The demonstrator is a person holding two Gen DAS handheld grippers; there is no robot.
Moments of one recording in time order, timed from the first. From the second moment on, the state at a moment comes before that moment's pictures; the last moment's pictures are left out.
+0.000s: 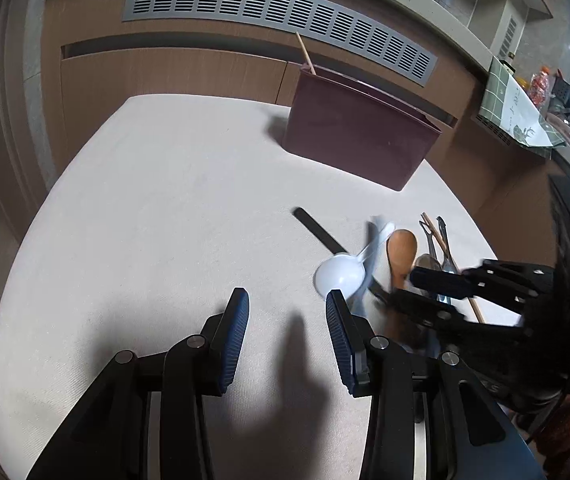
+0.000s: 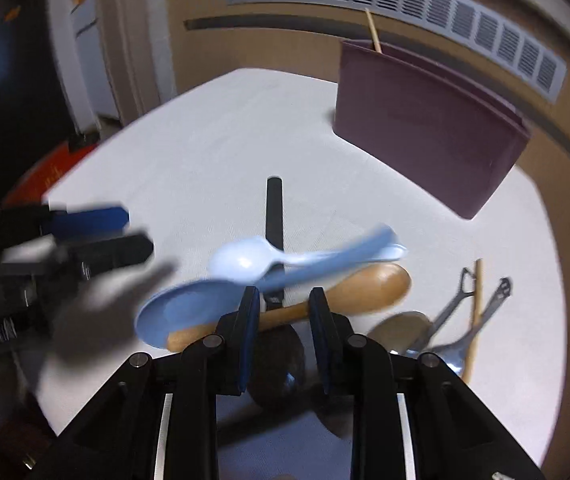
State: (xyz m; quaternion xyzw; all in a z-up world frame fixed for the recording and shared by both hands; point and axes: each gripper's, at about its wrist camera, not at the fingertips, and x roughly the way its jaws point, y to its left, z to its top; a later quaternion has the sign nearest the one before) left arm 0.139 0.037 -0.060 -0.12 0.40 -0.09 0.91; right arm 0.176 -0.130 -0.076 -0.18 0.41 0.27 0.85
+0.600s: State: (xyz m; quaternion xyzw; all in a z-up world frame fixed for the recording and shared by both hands) left arm 0.128 -0.010 -0.041 -0.06 0.37 -0.11 0.92; right arm 0.167 -0.254 -0.073 0.04 0.44 0.21 0.87
